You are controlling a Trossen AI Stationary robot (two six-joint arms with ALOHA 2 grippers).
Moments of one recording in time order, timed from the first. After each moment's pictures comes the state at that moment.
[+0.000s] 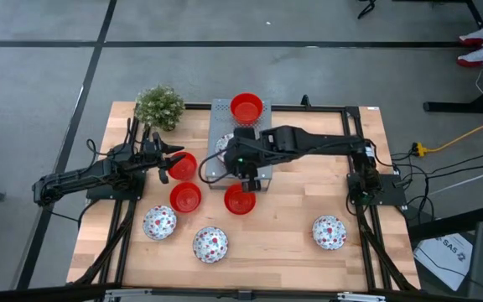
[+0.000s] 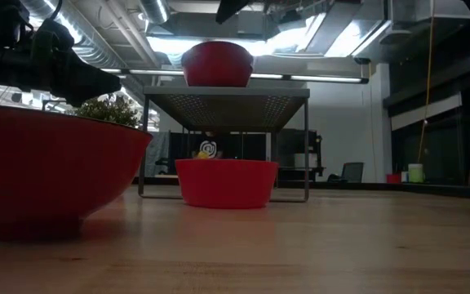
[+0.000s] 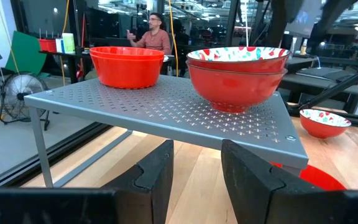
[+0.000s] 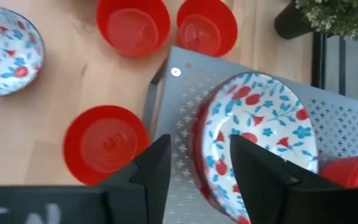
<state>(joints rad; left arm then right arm) 0.30 0.02 0.01 0.01 -0.03 -0.08 0.09 1.99 2.30 -1.25 0.24 -0.21</state>
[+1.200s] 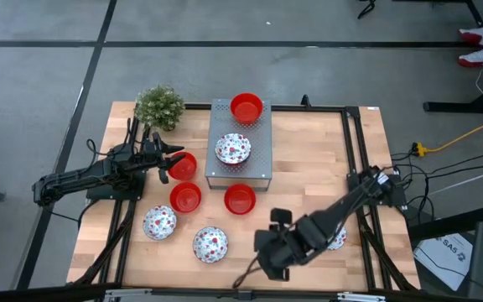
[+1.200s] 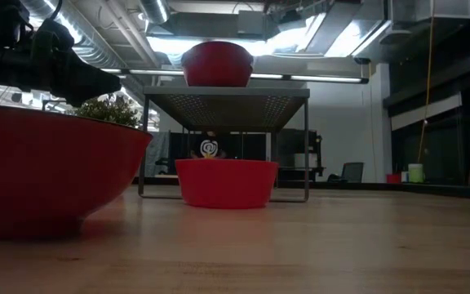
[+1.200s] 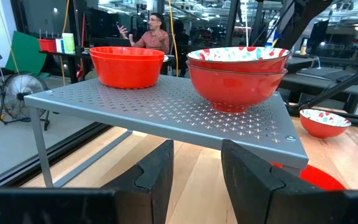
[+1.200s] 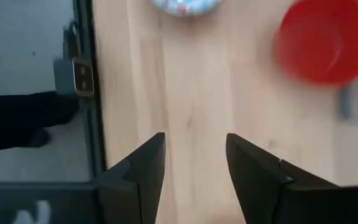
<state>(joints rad) 0.30 0.02 0.01 0.01 -0.03 -0.08 0.63 1.99 2.09 -1.32 0.22 0.69</state>
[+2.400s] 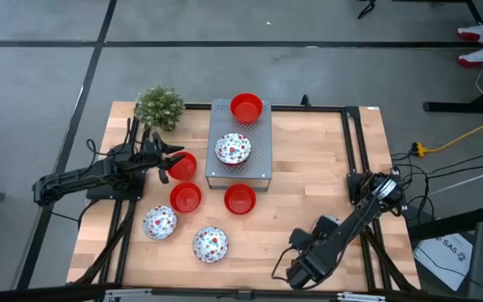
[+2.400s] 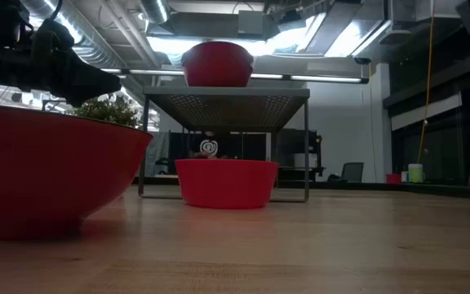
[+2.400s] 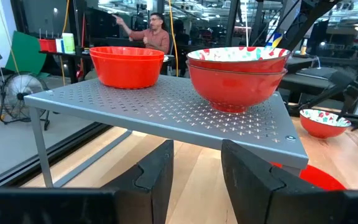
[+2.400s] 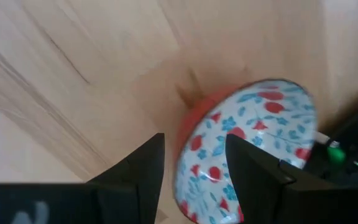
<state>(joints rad) 0.30 0.02 0.01 0.01 -0.03 -0.08 0.79 1.99 1.55 -1.42 0.08 1.31</state>
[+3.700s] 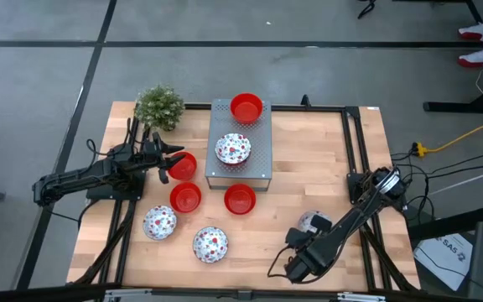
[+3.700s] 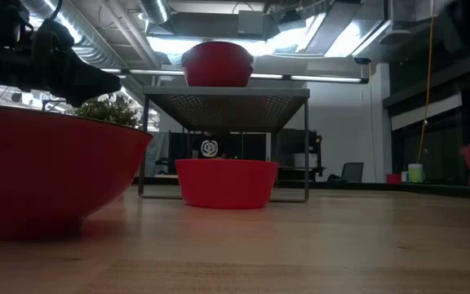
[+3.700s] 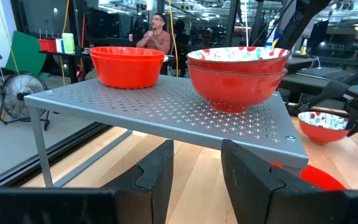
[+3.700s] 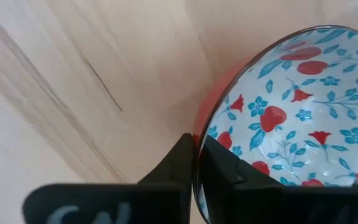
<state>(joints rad) 0.30 0.02 0.01 0.01 -0.03 -0.08 0.76 1.93 1.44 -1.24 0.12 1.22</state>
